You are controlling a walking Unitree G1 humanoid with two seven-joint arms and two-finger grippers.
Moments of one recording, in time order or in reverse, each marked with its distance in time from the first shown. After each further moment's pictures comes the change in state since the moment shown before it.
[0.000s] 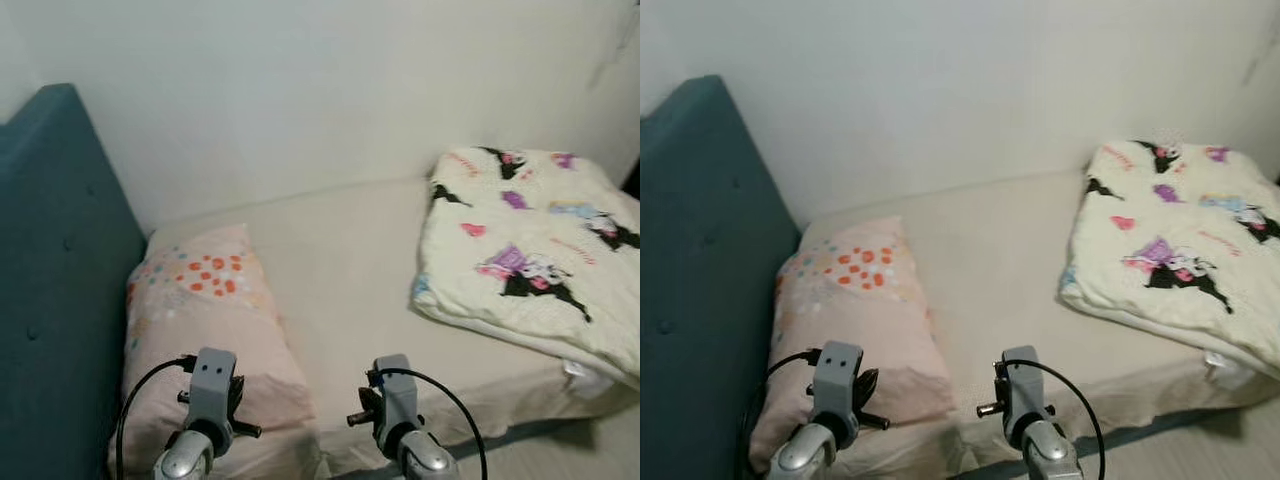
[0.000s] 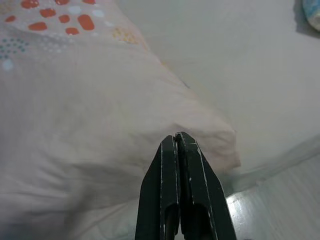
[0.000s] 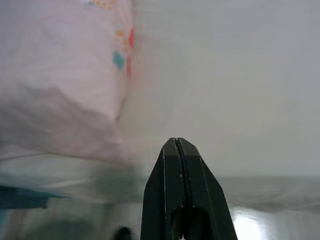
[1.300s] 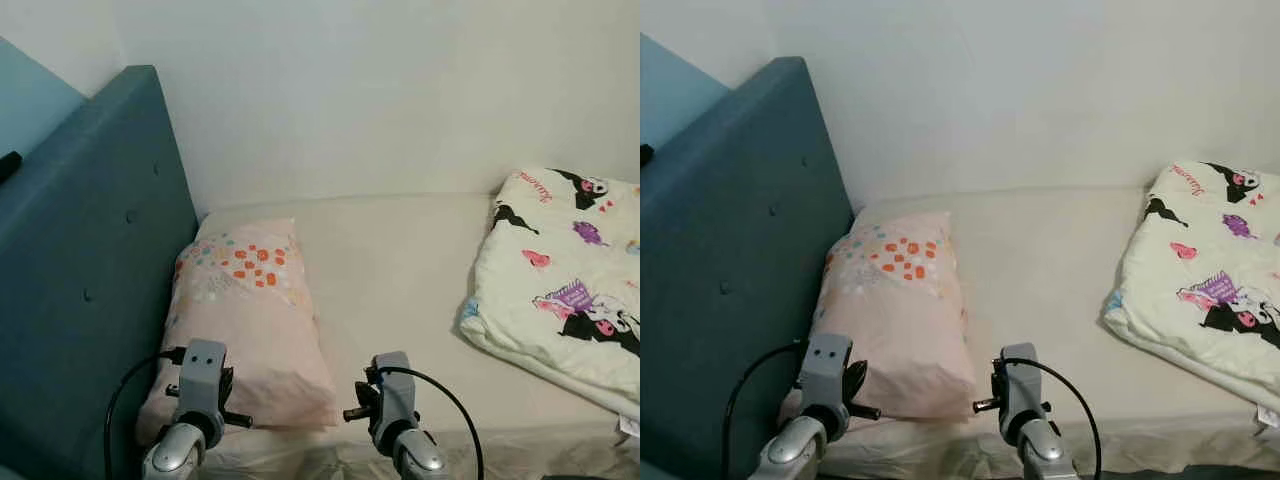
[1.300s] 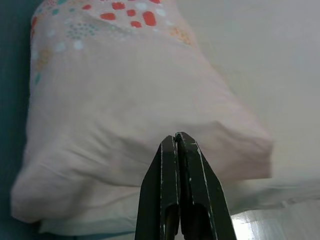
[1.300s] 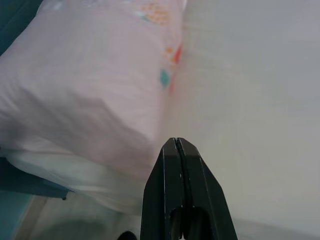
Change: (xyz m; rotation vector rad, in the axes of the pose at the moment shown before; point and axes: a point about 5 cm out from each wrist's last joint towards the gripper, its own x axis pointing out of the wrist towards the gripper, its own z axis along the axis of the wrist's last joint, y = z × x) left arm -0.005 0.009 0.011 0.000 -0.026 0.044; right arm 0.003 0.011 0.009 0.019 -0.057 0.019
